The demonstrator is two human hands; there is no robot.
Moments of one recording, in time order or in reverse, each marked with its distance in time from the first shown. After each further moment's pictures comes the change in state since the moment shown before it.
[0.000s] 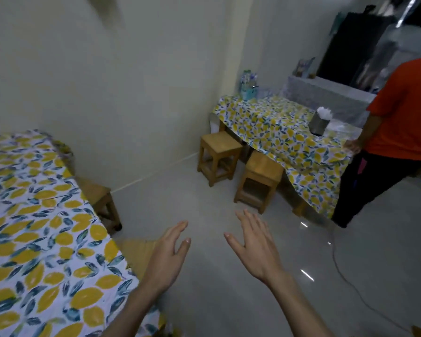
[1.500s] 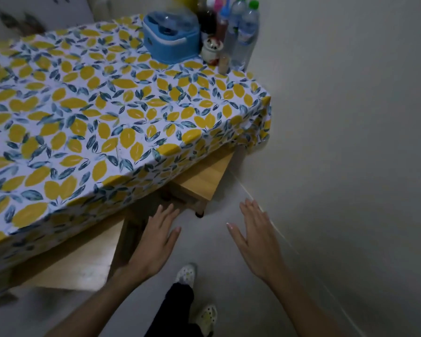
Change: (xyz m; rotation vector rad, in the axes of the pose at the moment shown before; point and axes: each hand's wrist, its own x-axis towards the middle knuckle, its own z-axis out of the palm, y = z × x) left_hand 0.502 -0.288 -0.032 0.101 0.953 -1.167; right_hand 0.800 -0.252 0.289 -0.040 -0.832 -1.457
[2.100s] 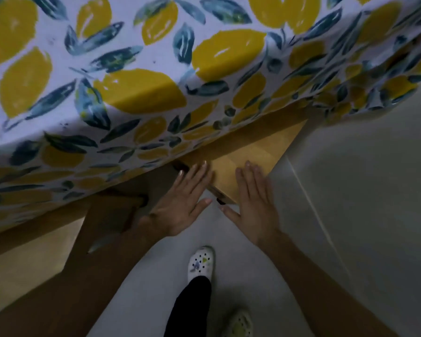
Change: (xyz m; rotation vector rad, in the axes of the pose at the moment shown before) left_hand 0.254 -0.184 0.168 0.278 -0.176 0.077; right_hand 0.265 0.143 0.276 -0.277 -0.156 -0.273
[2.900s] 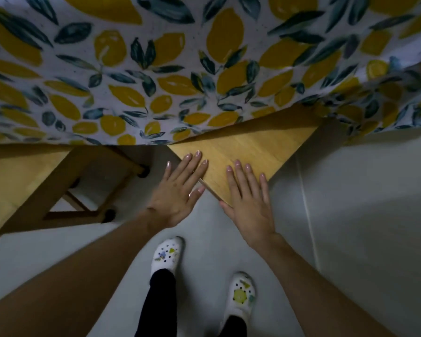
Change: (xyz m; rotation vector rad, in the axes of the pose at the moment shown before) left_hand 0.013 0.075 0.076 0.002 0.260 -0.379; right_hand -0.005 0.095 0.028 -0.261 0.096 -0.402
